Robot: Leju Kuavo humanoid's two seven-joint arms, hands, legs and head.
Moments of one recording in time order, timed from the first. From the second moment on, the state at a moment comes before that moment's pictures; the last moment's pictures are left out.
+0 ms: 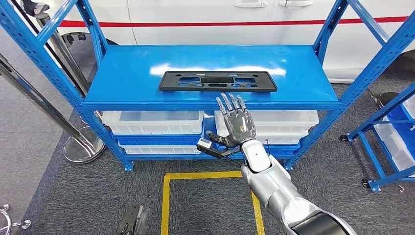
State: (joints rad) left arm -0.23 -0.20 0.46 -0.22 -0.59 -0.01 -0.49; right arm -0.69 0.15 0.36 -0.64 1.53 -0.70 0.10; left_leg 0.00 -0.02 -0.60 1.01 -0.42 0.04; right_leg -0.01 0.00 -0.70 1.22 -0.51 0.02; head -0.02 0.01
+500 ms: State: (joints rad) left arm -0.23 -0.20 0.46 -0.22 -0.59 -0.02 -0.48; right arm -0.70 0.17 0.19 -0.59 1.16 -0.70 -0.12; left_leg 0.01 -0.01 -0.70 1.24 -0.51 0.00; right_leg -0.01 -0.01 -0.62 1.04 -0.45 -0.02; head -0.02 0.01
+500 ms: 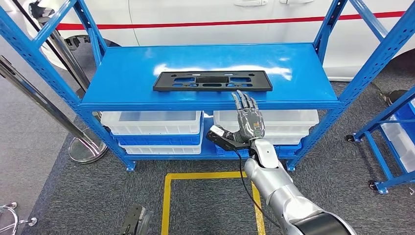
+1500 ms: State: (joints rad) left arm -0.23 -0.21 0.45 -0.22 -0.62 -0.06 -0.49; right arm -0.68 0.17 -0.02 -0.57 1.26 -0.70 -0.11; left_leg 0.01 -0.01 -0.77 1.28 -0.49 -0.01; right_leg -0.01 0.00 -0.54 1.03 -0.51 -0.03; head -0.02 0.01
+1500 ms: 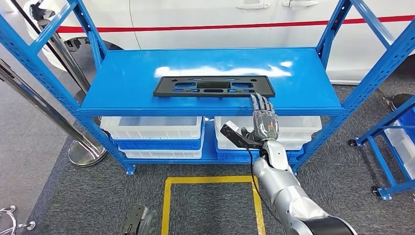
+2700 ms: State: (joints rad) left arm -0.24 -0.21 0.45 -0.22 -0.64 0.00 -0.48; right arm -0.65 0.21 -0.15 -0.66 1.29 -0.70 -0.22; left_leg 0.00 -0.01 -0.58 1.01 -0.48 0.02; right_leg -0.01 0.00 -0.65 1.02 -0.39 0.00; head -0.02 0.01
